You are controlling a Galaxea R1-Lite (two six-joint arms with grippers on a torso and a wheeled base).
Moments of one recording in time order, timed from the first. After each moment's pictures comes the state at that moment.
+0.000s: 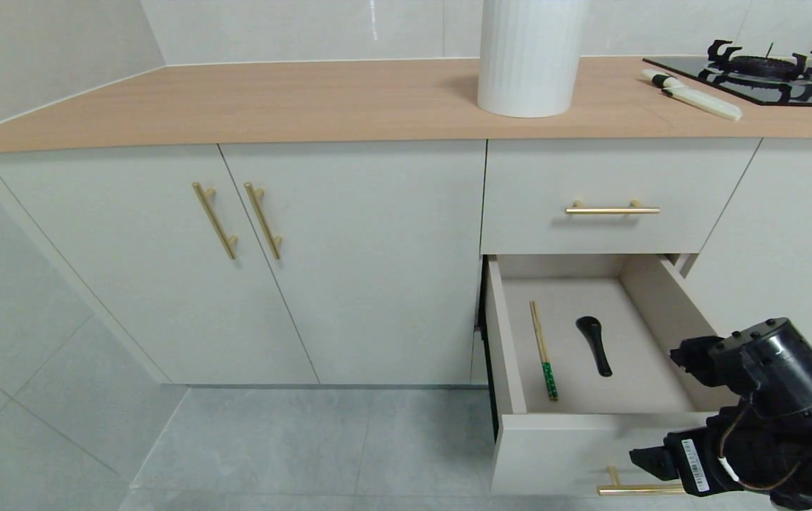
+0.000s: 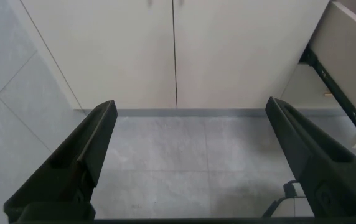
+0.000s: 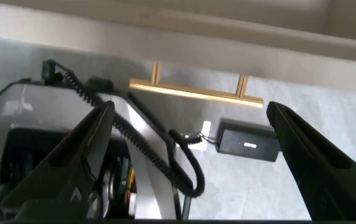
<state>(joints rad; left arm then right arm) 0.01 0.00 0.00 0.00 0.00 0.01 0.54 1.52 -0.60 0.04 -0.28 0.32</state>
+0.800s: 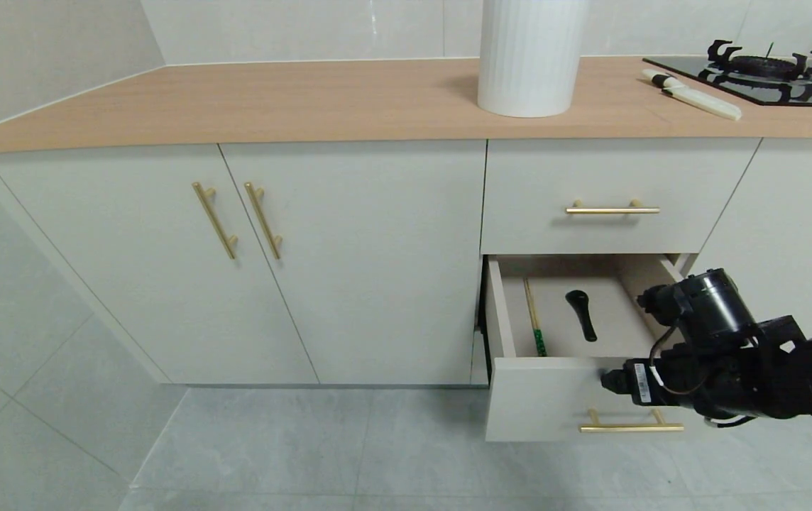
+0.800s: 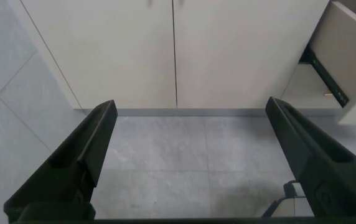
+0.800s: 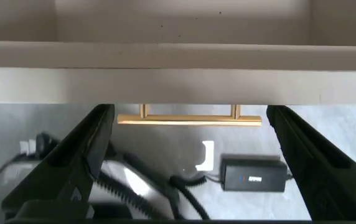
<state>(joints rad) 0.01 0.00 0.00 0.00 0.00 0.00 0.38 1.76 -0.80 -0.12 -0.31 0.29</state>
